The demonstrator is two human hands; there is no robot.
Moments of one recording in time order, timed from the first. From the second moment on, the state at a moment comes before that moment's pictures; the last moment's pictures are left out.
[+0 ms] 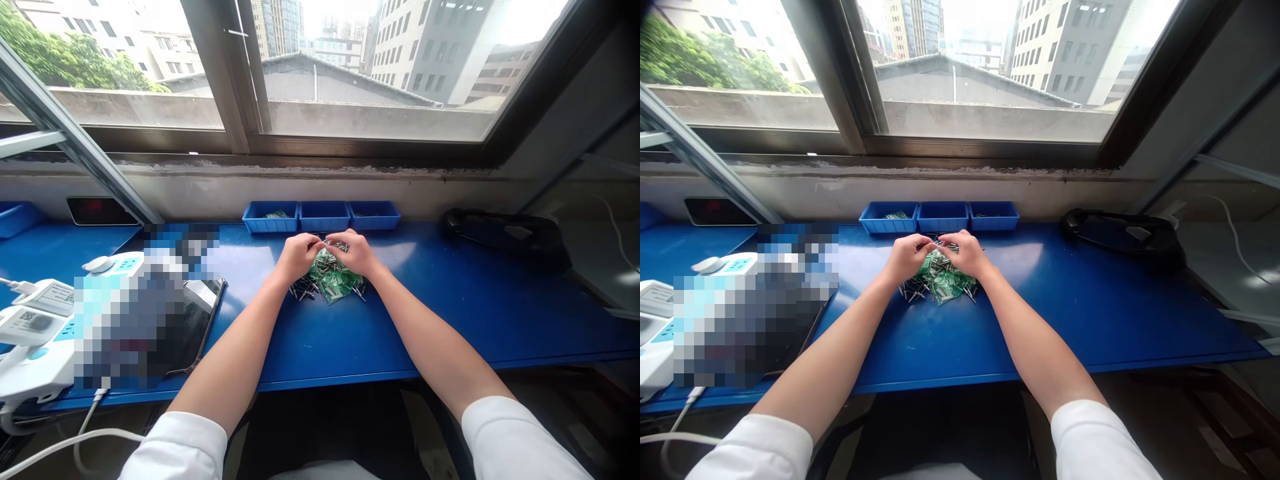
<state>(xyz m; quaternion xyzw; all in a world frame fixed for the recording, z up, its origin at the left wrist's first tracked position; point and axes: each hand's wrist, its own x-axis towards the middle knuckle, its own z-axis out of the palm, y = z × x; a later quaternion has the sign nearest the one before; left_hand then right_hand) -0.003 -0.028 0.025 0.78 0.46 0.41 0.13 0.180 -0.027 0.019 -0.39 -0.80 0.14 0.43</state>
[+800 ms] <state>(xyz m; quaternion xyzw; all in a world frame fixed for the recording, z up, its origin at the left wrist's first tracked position) -0.010 -0.020 0.021 0.71 0.51 0.47 0.12 0.202 -0.001 0.021 -0.55 -0.65 0.13 0.52</state>
